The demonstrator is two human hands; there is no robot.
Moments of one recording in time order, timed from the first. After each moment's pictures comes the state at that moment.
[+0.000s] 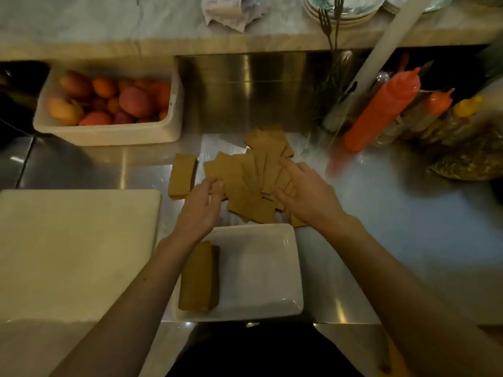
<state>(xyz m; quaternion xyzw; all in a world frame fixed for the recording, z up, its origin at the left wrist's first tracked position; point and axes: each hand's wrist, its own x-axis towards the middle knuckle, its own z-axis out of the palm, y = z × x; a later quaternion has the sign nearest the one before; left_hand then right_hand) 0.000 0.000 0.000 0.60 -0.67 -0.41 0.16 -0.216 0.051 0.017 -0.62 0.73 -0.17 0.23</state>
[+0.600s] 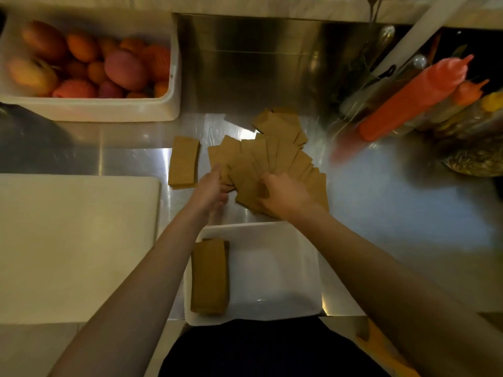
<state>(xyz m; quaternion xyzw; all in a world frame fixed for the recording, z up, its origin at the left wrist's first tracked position) 0.003 -0.057 -0.045 0.67 -0.33 -0.66 0.12 -0.160 -0.002 -0.056 -0.63 0.72 0.05 0.29</state>
